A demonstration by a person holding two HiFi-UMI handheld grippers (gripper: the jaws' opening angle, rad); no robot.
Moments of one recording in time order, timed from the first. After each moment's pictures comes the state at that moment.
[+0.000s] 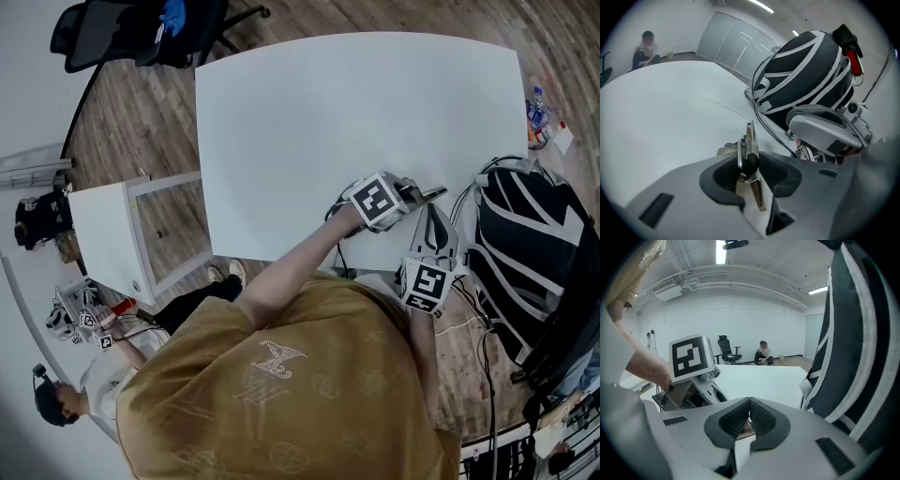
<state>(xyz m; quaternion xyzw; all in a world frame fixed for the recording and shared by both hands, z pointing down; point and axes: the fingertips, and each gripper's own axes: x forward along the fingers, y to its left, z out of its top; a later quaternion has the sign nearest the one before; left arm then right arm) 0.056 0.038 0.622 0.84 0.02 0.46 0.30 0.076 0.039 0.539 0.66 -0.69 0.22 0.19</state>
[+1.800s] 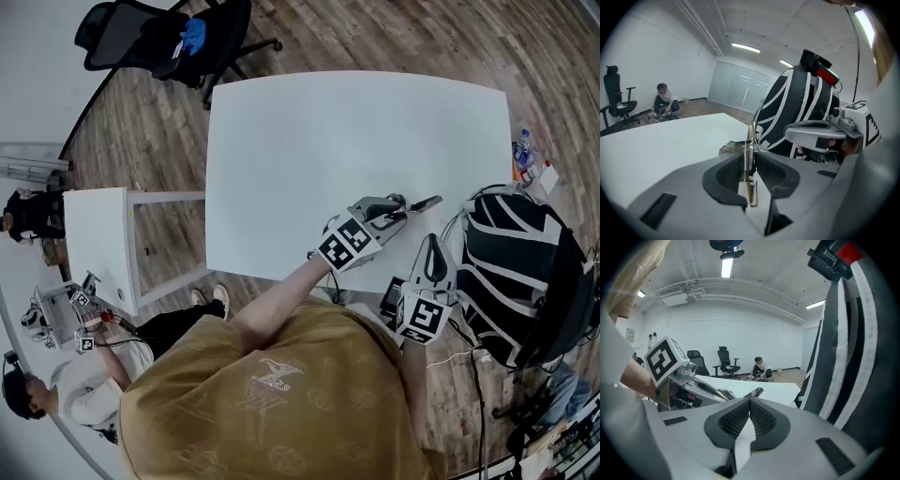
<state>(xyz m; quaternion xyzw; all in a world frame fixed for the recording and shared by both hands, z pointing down) 0.038 0.011 0.530 0.93 -0.12 0.28 0.20 0.085 0.052 0.475 0.69 -0.69 0.15 0.15</state>
